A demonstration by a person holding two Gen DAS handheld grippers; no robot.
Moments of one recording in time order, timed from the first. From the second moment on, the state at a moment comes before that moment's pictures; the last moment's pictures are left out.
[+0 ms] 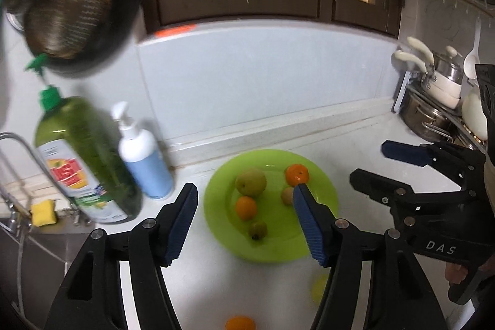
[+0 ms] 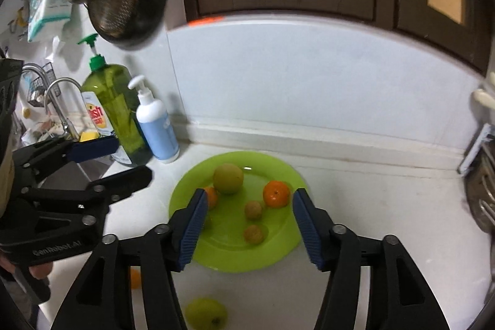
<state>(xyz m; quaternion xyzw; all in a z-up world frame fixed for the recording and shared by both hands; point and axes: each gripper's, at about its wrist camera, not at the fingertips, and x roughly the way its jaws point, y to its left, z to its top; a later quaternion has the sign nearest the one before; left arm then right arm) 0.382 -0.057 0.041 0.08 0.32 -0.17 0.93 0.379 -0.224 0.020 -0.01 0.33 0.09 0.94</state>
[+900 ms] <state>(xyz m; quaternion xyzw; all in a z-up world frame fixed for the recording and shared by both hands) 0.232 0.023 -0.005 0.06 0.33 -0.08 0.94 0.251 -0.160 -0.004 -0.04 0.31 0.10 0.94</state>
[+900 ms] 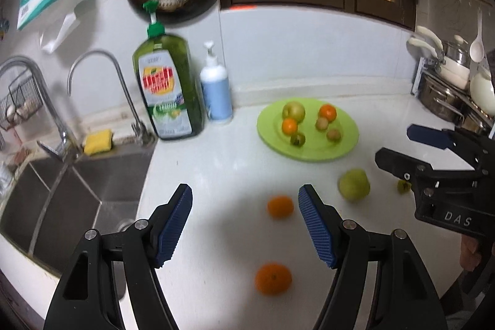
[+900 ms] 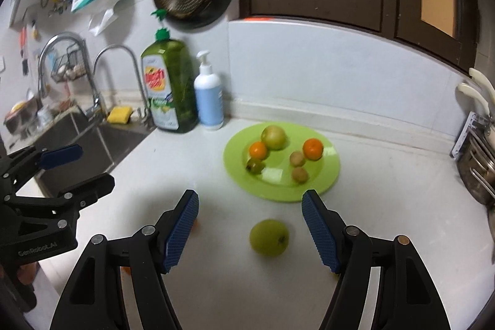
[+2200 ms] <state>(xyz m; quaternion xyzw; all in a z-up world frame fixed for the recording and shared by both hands) 0.216 0.019 -0.115 0.04 0.41 -0.14 0.90 0.240 -0.120 -0.103 -0.07 0.44 0.18 0.88</state>
